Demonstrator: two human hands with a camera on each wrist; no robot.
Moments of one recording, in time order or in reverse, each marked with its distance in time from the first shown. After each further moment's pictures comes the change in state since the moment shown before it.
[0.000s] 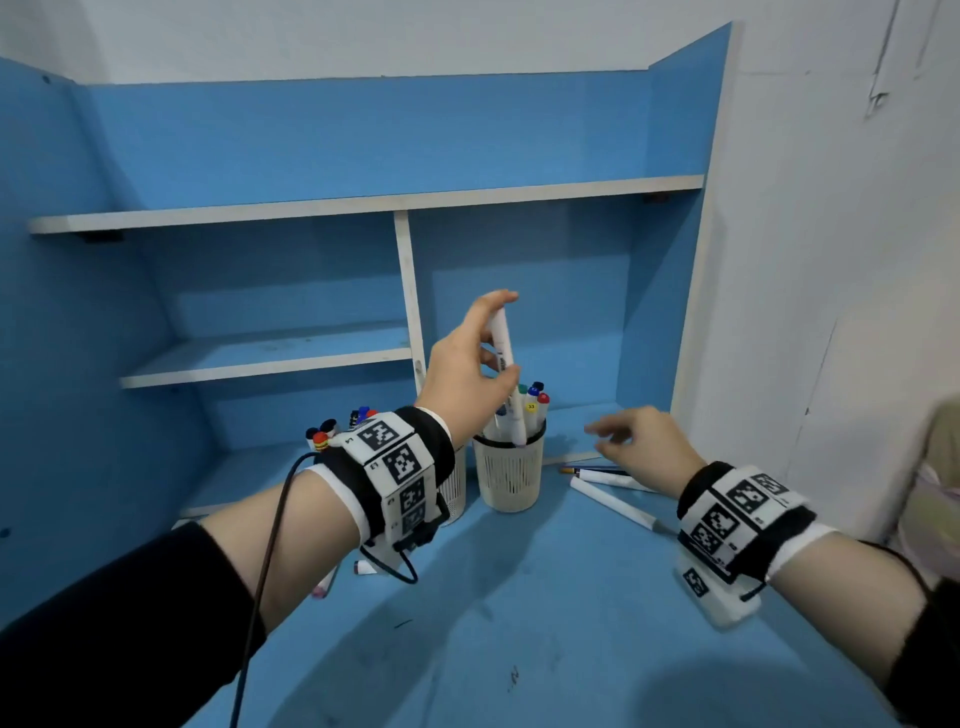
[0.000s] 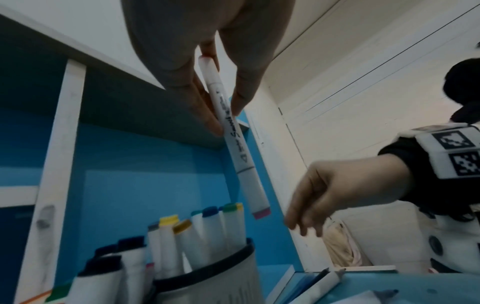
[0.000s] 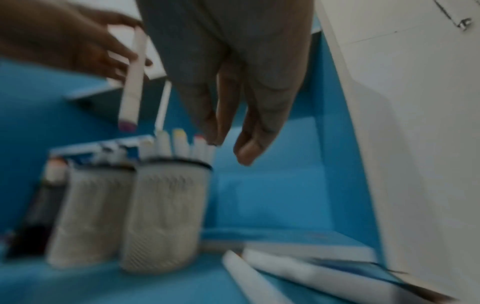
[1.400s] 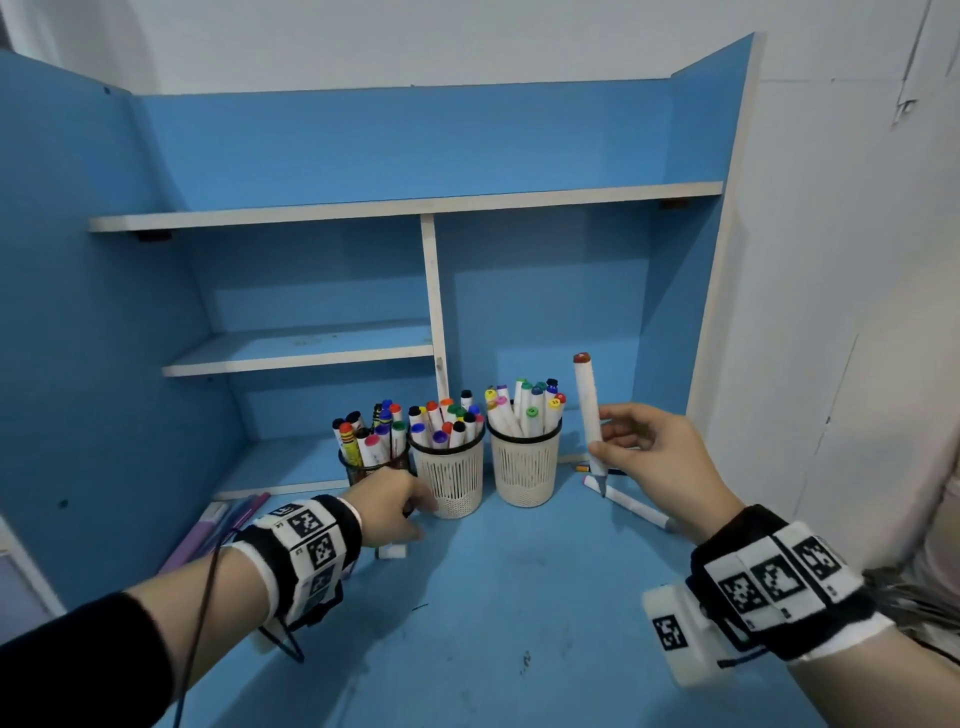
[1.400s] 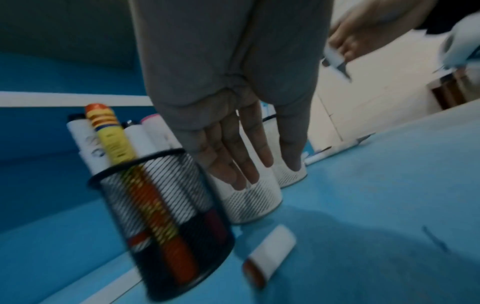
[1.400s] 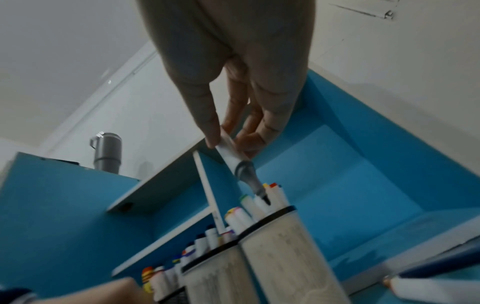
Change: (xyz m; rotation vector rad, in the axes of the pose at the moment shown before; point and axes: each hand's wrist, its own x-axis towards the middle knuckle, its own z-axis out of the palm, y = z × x) left_hand -0.077 -0.100 -0.062 0.769 -0.779 -0.323; right_hand -0.062 -0.061 -0.013 0.640 0.096 0.003
